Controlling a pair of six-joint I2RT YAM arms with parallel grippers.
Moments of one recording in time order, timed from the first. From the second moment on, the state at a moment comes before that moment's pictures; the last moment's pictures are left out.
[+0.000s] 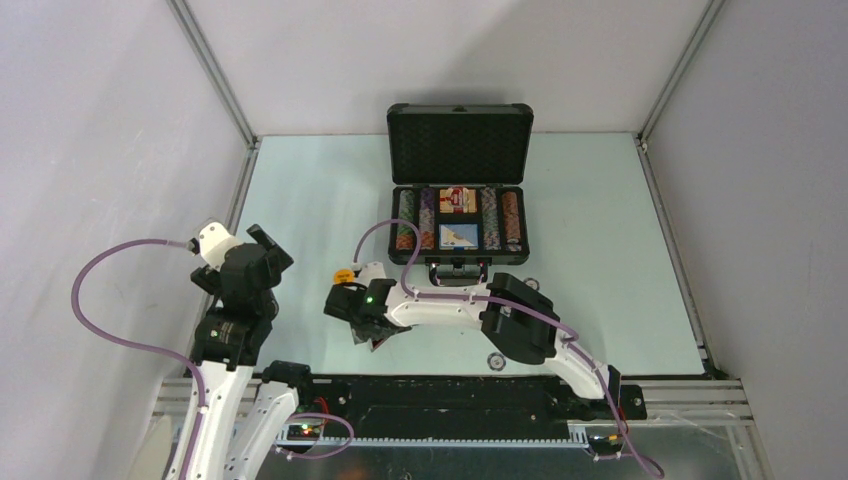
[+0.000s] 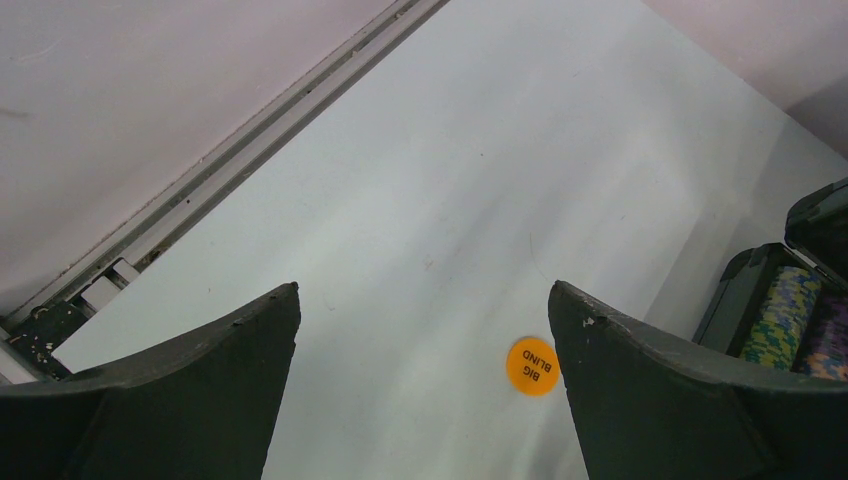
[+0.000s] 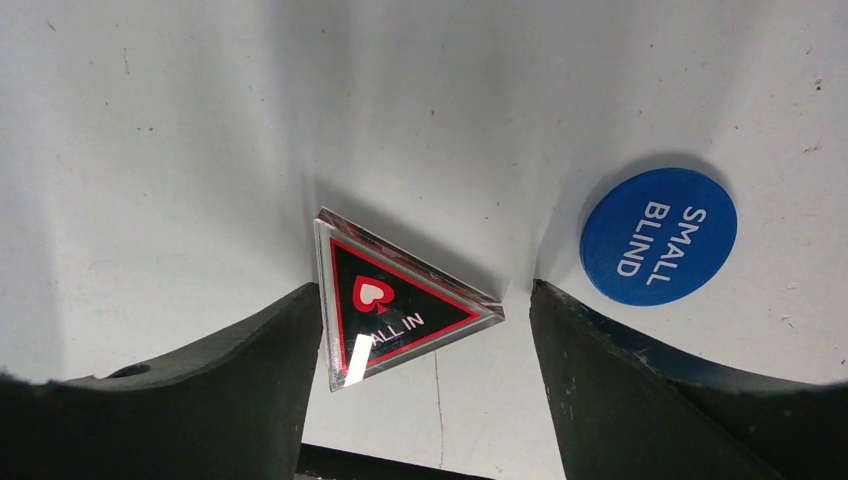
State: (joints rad) left arm -0.14 0.55 0.79 -0.72 -0.67 -0.53; right arm 1.31 2.27 1.82 -0.87 0.36 0.97
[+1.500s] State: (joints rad) left arm -0.14 0.56 0.79 -0.72 -0.65 -0.53; right arm 1.30 2.22 1.77 -0.90 0.39 0.91
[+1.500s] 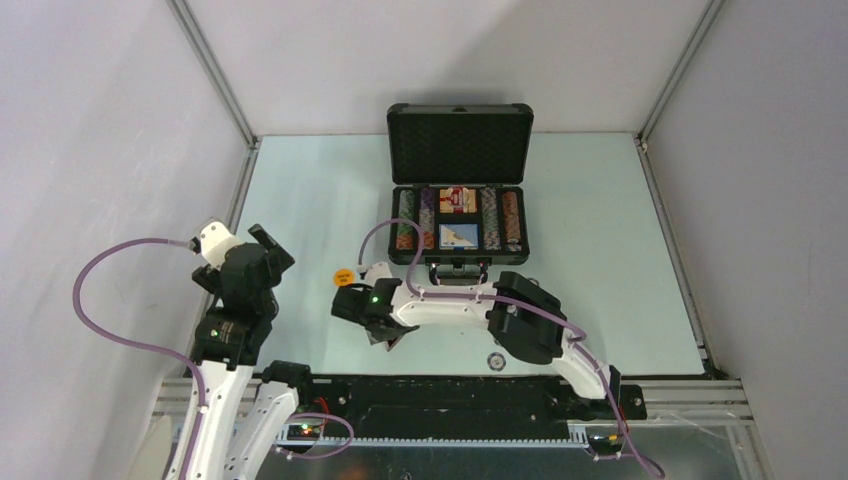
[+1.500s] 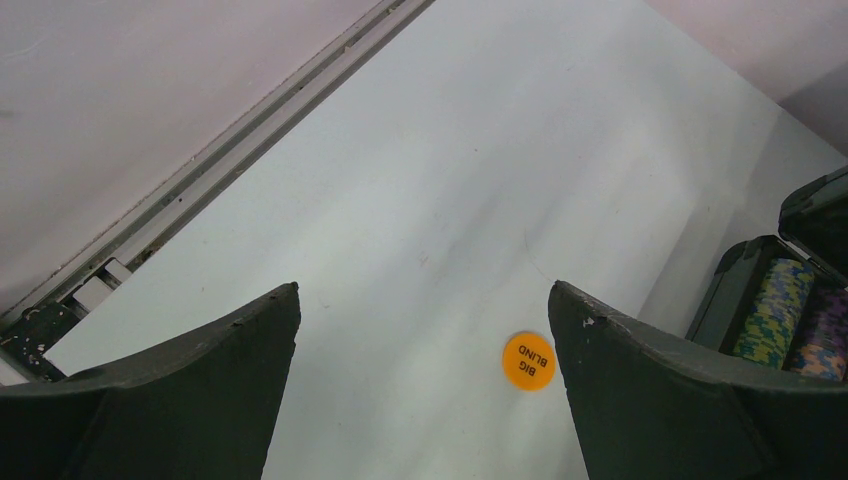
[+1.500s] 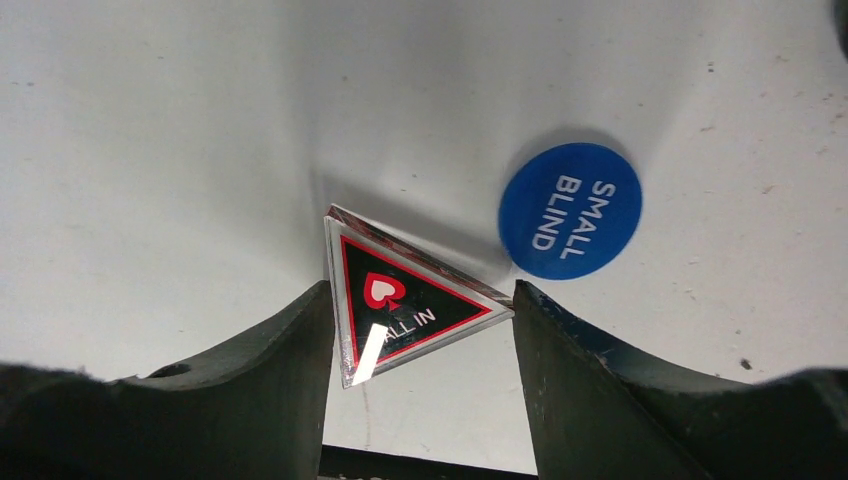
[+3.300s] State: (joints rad) left arm -0.14 0.58 0.80 -0.72 -0.65 -0.53; right arm 0.53 2.33 2.28 -0.95 0.19 0.45
